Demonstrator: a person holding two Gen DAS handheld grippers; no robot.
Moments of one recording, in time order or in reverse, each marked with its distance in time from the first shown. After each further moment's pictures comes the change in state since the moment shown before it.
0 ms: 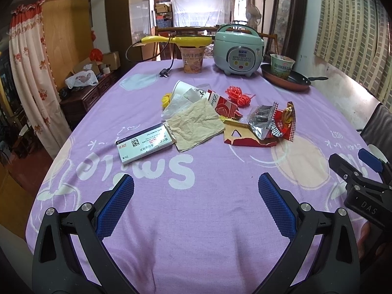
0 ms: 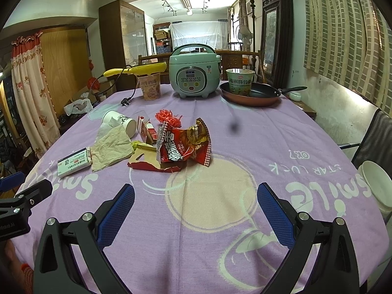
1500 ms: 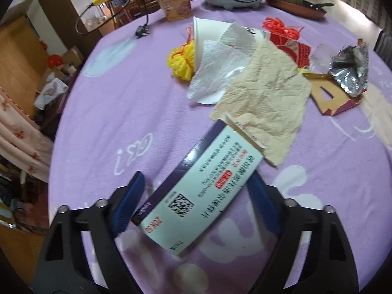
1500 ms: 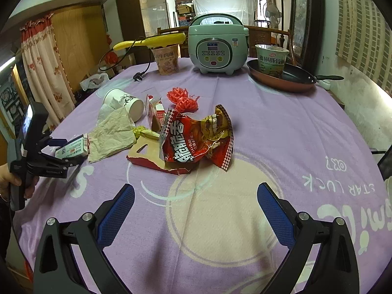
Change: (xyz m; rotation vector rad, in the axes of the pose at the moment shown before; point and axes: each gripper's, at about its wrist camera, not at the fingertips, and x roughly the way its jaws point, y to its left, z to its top) left arm 0.185 0.087 0.049 0.340 0.303 -0.048; right arm 0.080 -0.001 0.029 -0.076 0.175 0.128
